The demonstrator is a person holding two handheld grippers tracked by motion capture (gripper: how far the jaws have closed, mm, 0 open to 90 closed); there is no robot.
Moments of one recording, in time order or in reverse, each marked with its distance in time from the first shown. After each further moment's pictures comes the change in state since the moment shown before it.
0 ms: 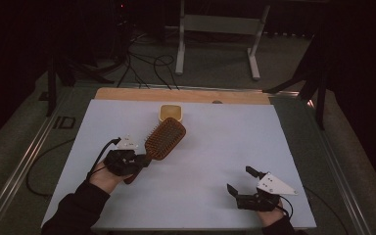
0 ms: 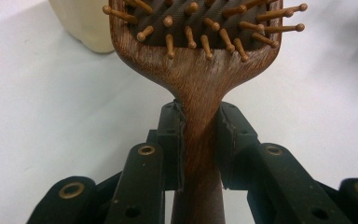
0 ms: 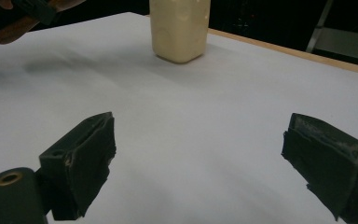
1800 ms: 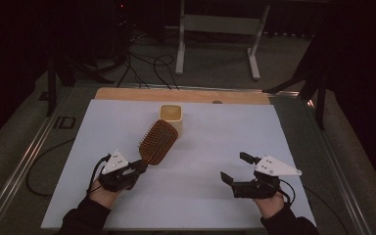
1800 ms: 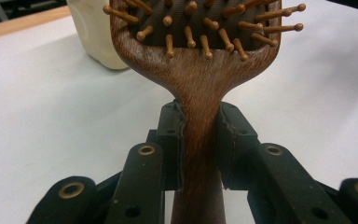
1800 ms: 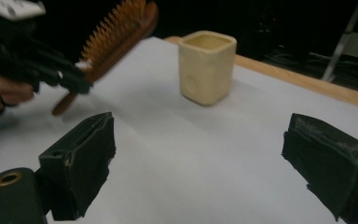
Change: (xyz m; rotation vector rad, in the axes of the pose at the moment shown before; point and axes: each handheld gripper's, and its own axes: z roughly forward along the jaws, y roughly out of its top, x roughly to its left) left arm -0.010 -0.051 0.004 -0.237 0.050 -0.002; right arm 0.013 0.086 -0.001 0.005 0.093 0.025
